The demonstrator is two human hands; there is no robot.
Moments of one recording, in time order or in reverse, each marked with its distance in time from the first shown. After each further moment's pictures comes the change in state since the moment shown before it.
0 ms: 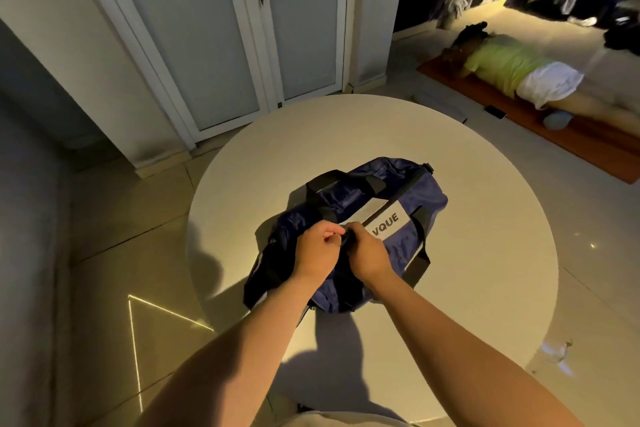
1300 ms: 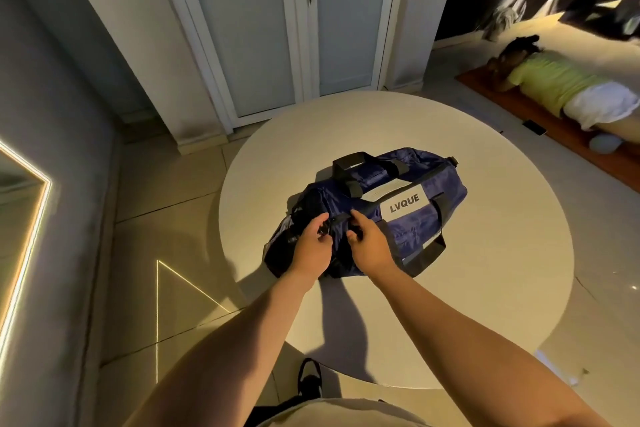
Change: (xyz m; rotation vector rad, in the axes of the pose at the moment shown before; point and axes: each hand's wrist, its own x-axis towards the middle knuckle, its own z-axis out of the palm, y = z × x) left_hand -0.077 -0.031 -0.017 -0.210 0.044 -0.165; right_hand -0.058 -0.012 0.011 0.132 -0.076 -0.047
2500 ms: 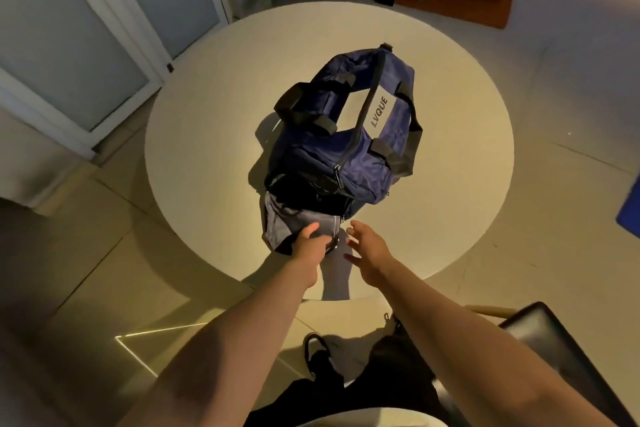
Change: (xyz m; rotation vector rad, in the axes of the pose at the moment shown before) left_hand 0.053 -0.121 -0.070 0.078 -0.457 -0.498; right_hand -0.051 -0.007 0.171 1.140 0.472 0.864
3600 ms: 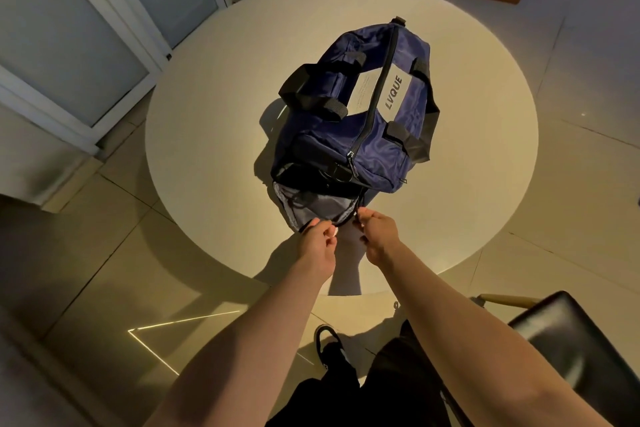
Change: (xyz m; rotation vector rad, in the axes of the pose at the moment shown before) left_hand 0.006 -0.003 -0.002 -0.300 0.034 0.047; right_hand 0.042 0.006 0.016 0.078 0.203 -0.060
